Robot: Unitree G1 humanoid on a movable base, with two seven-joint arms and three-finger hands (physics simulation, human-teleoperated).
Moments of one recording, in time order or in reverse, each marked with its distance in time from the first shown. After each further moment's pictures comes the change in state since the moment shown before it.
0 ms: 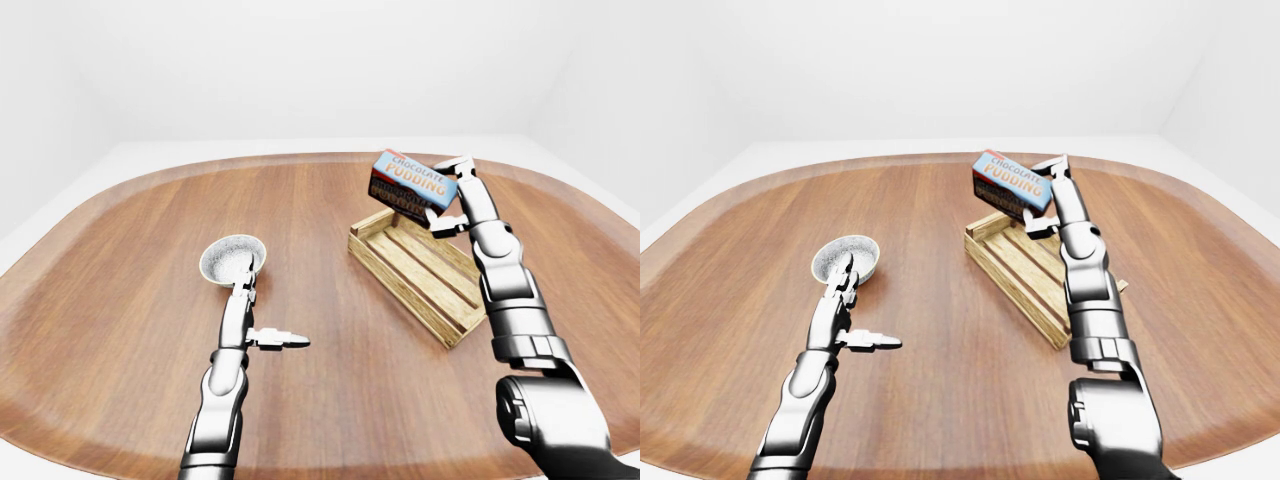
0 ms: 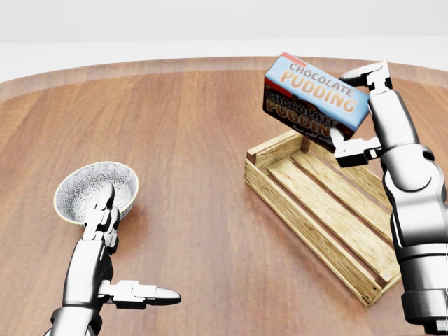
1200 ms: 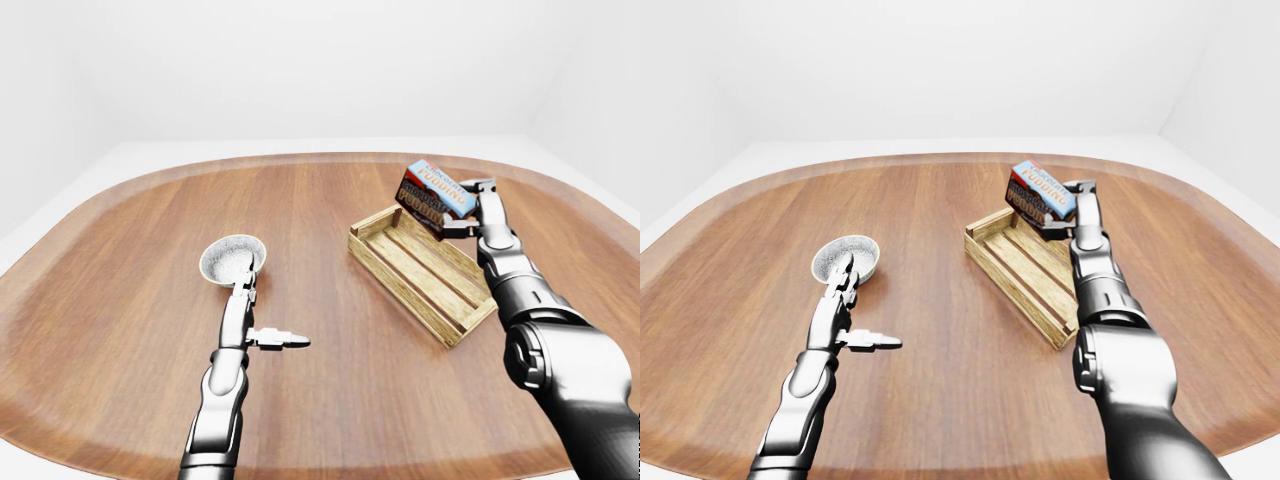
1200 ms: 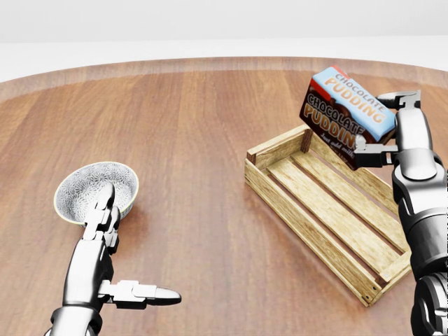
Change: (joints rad) left arm 0.000 0.000 -0.001 -0.004 -0.001 0.005 -0.002; right arm -0.320 -0.095 -0.041 0.814 0.128 -0.174 -0.202
